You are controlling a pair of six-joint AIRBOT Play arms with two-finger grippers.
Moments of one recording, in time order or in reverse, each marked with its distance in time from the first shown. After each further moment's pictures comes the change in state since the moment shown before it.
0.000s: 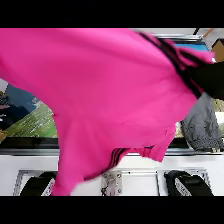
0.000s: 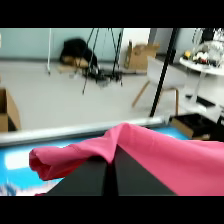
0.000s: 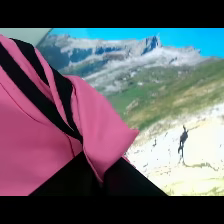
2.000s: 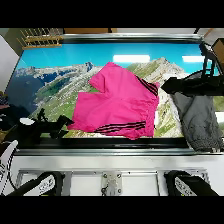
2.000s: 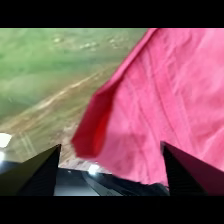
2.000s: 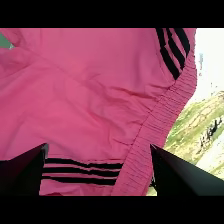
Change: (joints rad) left arm 0.298 -0.573 -0.996 -0.200 -0.010 -0.088; right arm -0.090 -0.219 -0.374 -0.224 -0.216 -0.084
